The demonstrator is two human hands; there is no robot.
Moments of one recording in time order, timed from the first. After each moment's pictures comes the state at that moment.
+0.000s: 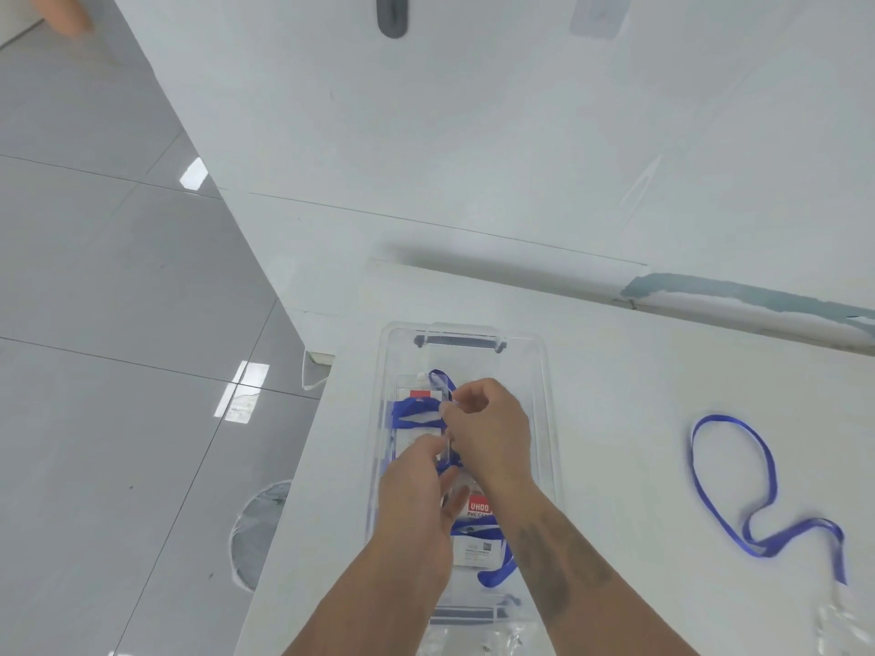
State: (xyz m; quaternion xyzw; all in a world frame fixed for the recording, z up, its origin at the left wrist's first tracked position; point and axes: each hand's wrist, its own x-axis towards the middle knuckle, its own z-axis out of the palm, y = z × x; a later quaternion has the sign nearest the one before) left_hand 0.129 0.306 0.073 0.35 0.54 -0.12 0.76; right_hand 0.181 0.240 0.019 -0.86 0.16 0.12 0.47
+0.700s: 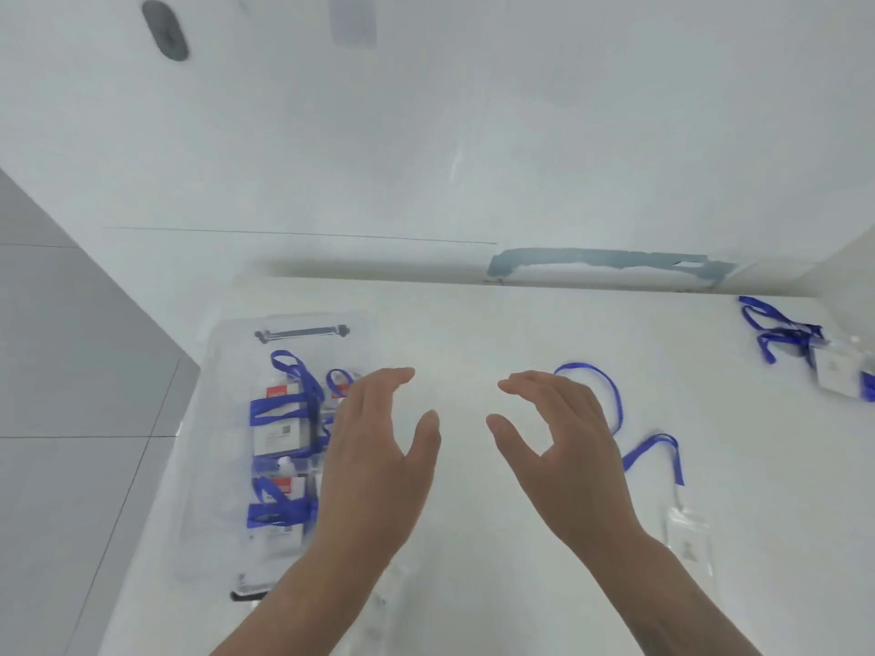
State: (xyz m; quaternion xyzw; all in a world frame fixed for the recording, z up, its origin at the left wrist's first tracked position) left_hand 0.096 0.199 0.092 0.88 0.07 0.03 0.46; right_hand 0.093 0.024 0.087 -0.94 -0.01 -0.09 0.33
